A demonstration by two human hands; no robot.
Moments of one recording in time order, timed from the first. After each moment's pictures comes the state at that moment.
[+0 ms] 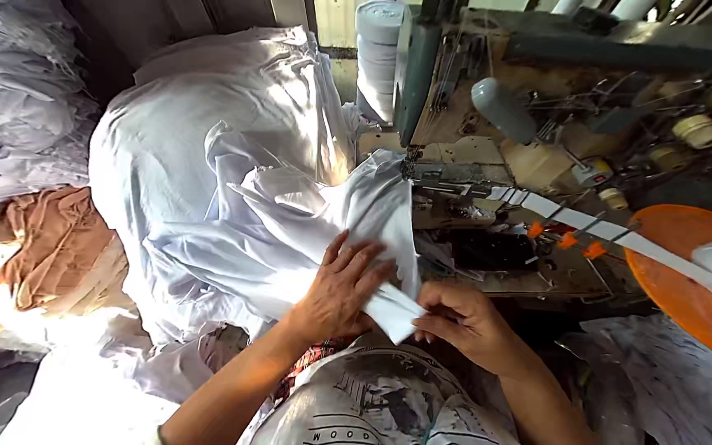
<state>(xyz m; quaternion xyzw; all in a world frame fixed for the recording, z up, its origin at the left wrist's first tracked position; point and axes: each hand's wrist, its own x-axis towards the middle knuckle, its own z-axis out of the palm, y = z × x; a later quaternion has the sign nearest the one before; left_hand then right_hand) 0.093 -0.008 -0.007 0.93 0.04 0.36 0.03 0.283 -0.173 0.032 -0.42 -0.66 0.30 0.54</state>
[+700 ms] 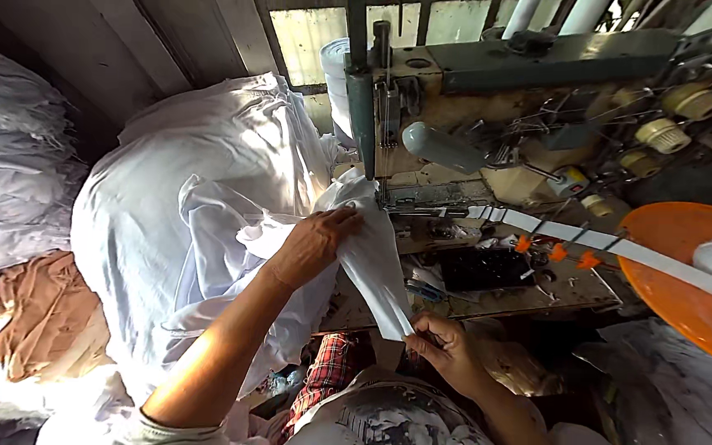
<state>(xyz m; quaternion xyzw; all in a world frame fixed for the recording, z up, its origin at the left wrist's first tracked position) 0.153 0.089 0.057 0.98 0.05 0.20 -0.01 0.292 -0.170 -0.062 -0.48 -0.53 0.27 0.64</state>
